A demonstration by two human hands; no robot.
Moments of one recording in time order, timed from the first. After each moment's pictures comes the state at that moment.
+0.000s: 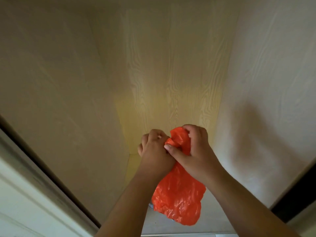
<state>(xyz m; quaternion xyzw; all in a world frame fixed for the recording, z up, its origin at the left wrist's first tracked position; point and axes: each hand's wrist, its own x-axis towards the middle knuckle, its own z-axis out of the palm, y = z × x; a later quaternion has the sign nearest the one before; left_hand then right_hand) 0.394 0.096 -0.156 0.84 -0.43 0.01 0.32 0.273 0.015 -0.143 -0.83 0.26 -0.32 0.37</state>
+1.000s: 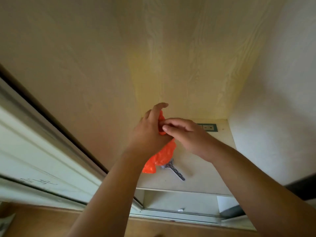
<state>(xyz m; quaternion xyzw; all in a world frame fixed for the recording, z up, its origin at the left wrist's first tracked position) 0.448 0.158 -0.206 0.82 -0.43 -0.06 0.38 0.338 0.037 -0.203 -0.77 0.12 -0.10 0.62</state>
